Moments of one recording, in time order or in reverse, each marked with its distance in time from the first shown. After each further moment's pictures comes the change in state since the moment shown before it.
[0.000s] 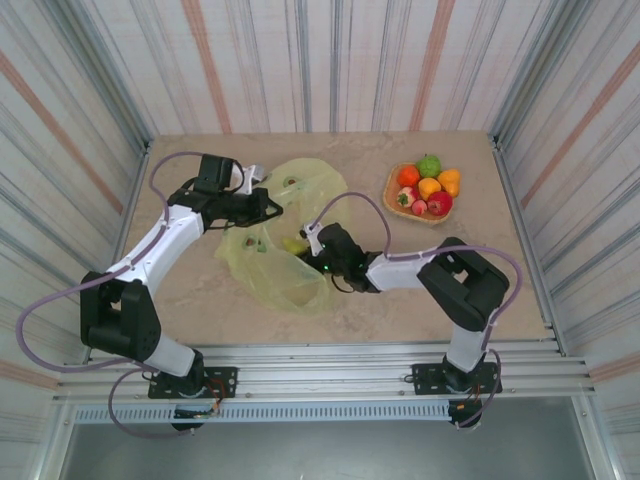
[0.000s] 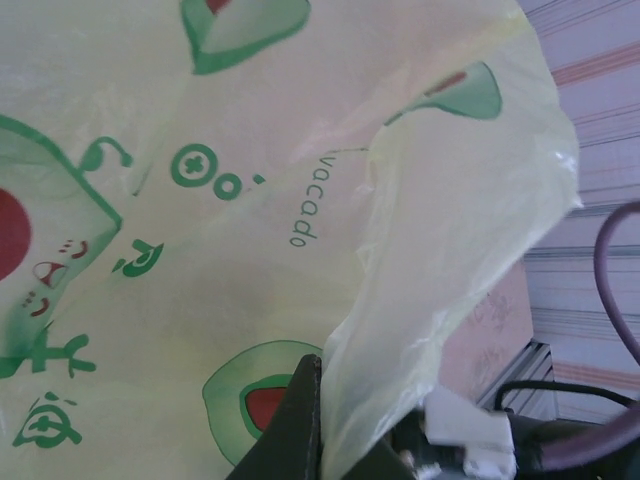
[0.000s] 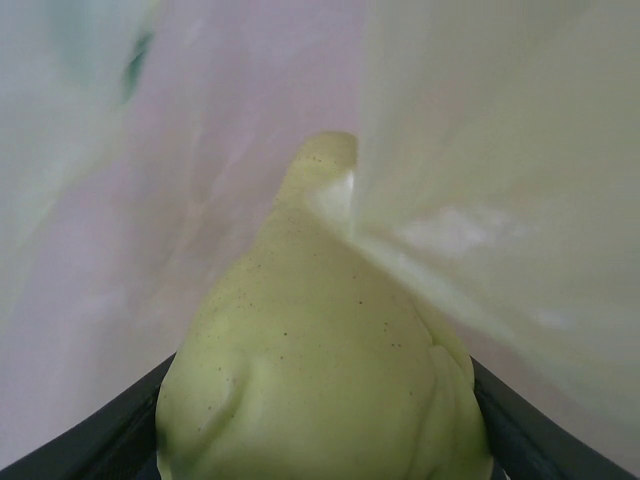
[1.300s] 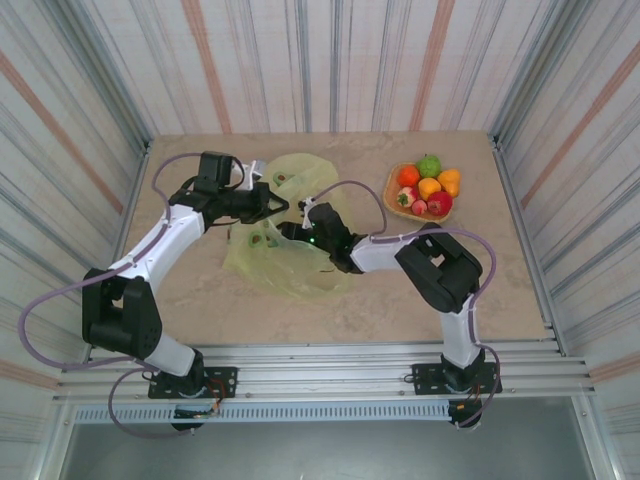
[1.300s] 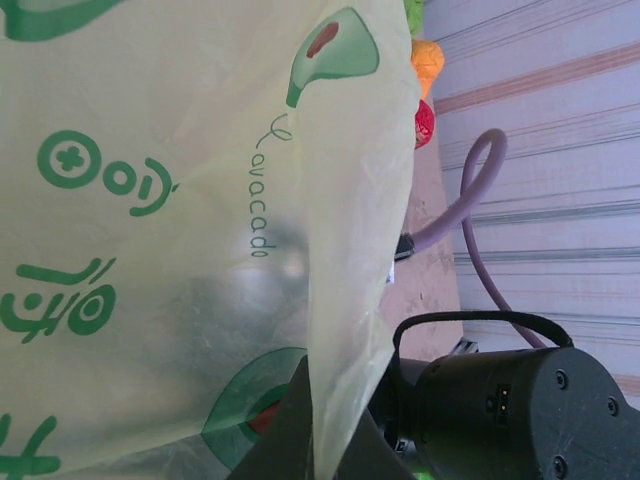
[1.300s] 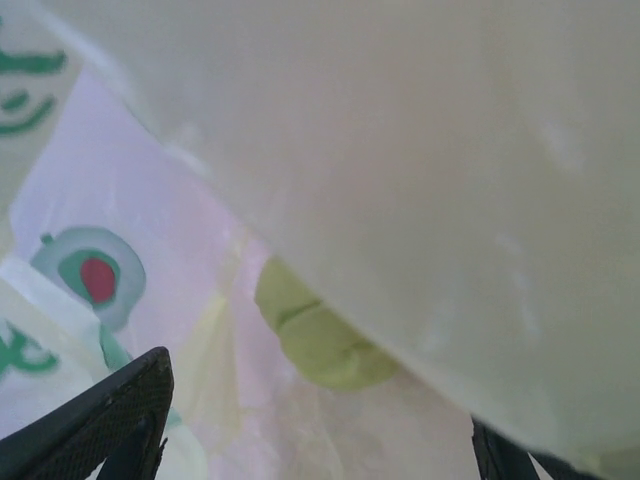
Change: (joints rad) left arm 0.015 0.015 -0.008 0.105 0.111 -0.105; right arm -0.058 0.156 0.191 0.091 -0.156 0.500
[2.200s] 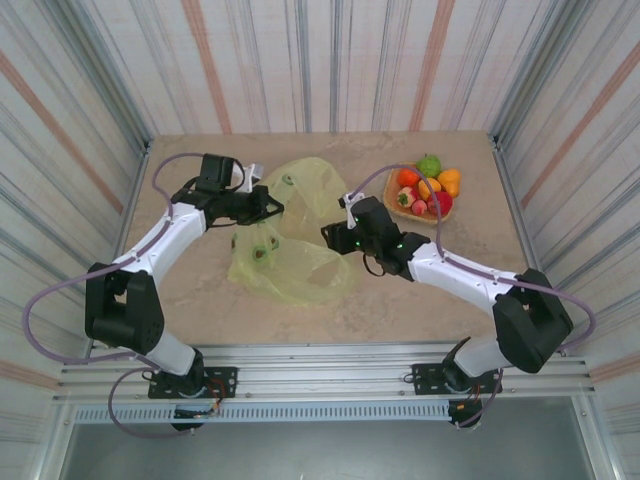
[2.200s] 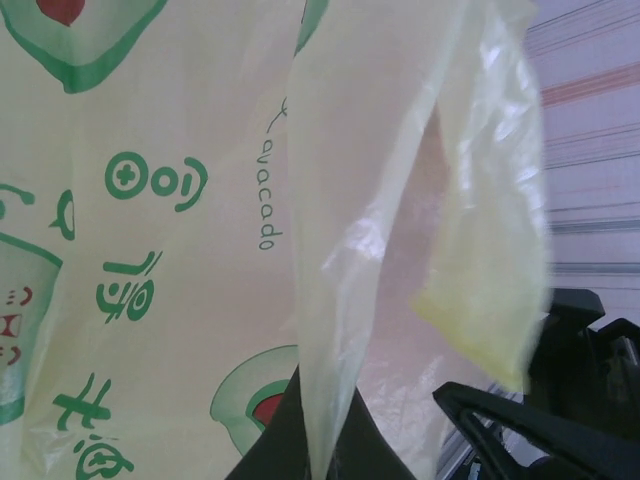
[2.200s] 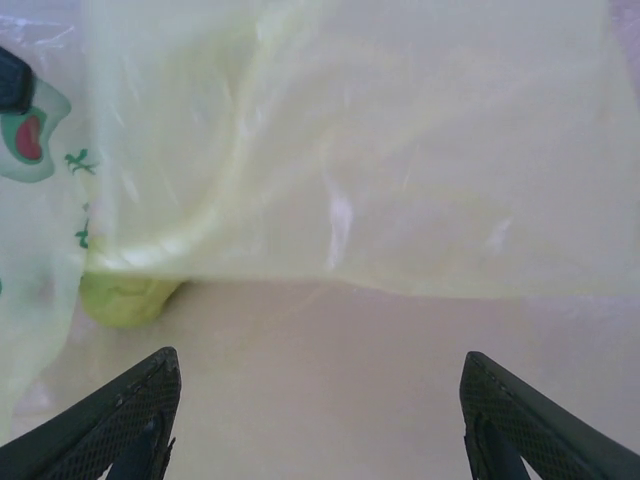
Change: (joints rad) left arm 0.006 0.031 0.000 -0.035 -0.090 0.077; right arm -0.073 -0.552 -0.170 -0.539 0.301 -0.475
